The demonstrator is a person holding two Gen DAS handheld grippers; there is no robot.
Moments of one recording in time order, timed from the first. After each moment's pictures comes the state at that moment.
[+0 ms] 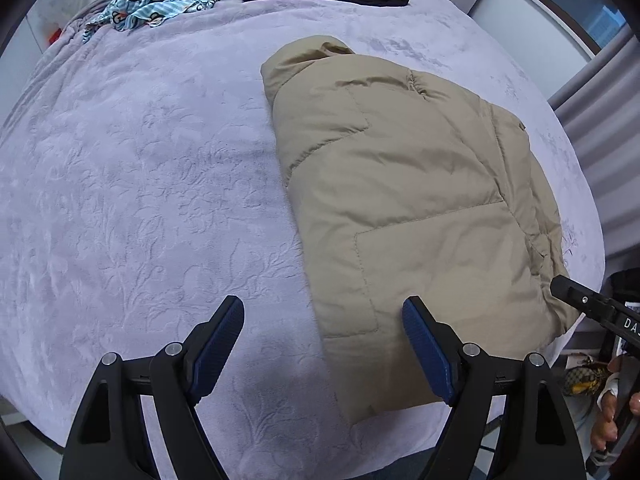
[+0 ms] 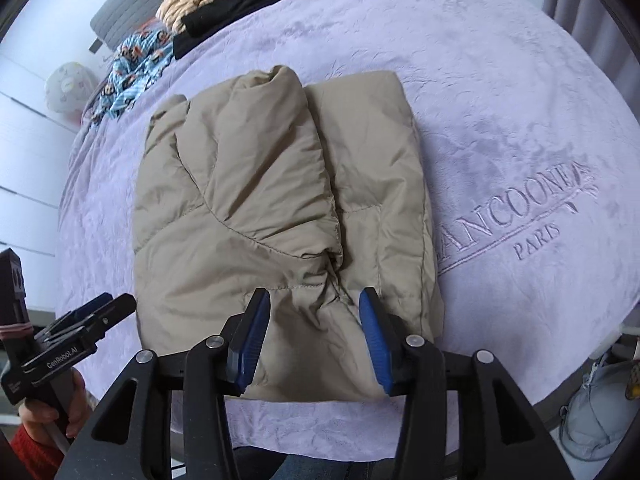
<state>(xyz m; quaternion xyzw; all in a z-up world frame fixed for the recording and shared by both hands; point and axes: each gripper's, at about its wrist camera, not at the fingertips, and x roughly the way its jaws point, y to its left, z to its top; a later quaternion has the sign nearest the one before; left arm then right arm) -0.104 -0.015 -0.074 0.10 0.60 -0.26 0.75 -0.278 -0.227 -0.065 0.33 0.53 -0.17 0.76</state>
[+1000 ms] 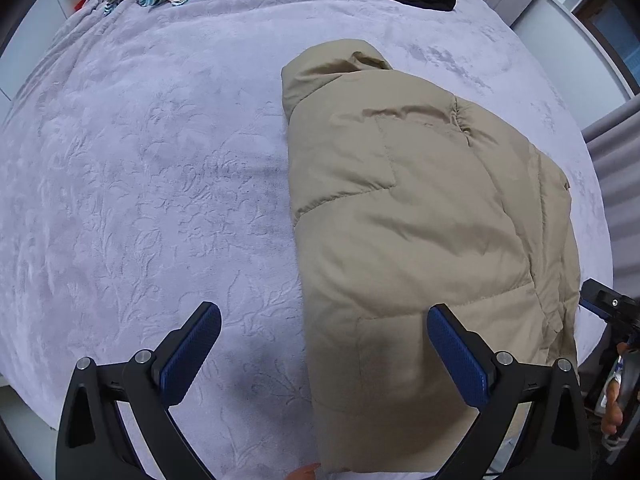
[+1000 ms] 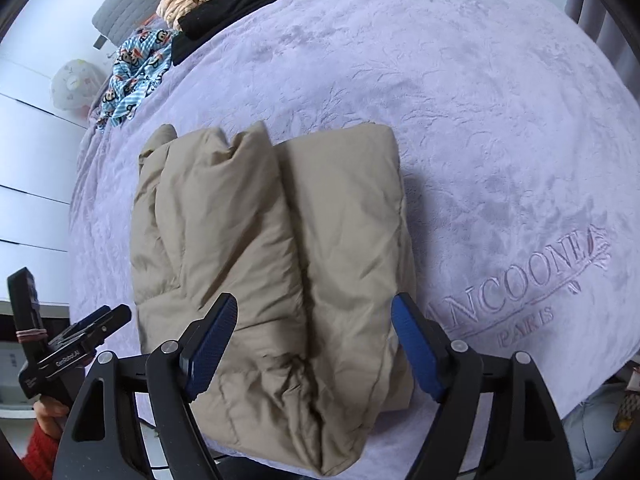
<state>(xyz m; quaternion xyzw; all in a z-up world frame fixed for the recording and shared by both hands) -0.053 -0.049 -0.087 0.07 0.64 -0.19 0.74 -0.228 -0.315 -0.080 0.35 0.55 -0.10 0.75</state>
